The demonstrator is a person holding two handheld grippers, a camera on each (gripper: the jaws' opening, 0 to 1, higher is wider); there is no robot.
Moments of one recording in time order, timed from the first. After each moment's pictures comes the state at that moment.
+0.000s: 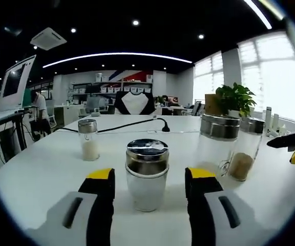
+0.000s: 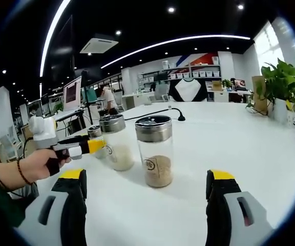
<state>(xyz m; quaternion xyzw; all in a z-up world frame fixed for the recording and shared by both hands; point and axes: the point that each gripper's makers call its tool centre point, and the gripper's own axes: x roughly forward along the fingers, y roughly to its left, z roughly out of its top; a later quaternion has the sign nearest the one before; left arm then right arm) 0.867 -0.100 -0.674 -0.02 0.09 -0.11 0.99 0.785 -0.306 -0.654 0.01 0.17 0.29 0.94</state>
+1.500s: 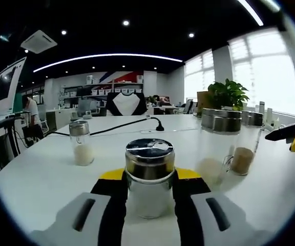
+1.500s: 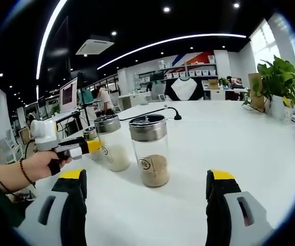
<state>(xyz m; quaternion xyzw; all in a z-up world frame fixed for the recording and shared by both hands) 0.874 -0.106 -0.678 0.00 0.07 -0.16 0.98 0.789 -0.311 -0.657 0.02 0.18 0.27 0.95</state>
